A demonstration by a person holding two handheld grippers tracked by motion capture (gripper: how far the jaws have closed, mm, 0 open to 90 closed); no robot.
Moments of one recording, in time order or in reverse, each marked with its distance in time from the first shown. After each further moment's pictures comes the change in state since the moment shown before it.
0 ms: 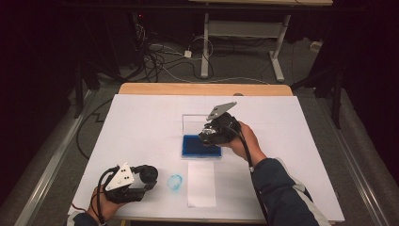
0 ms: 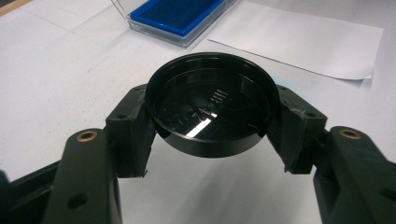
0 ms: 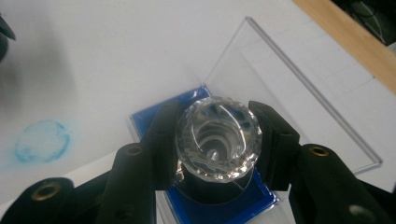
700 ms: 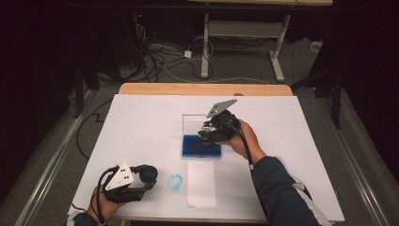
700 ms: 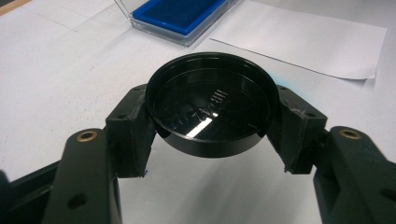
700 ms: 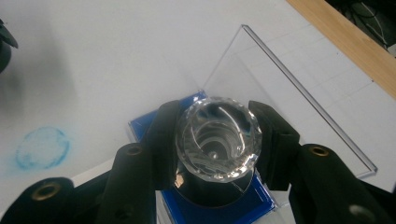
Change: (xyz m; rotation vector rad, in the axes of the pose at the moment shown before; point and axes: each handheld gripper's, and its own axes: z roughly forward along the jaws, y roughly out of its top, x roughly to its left) left arm 0.001 -0.001 0.000 -0.001 0.004 -0.006; right arm -0.005 0.002 0.006 0.007 0.008 0.009
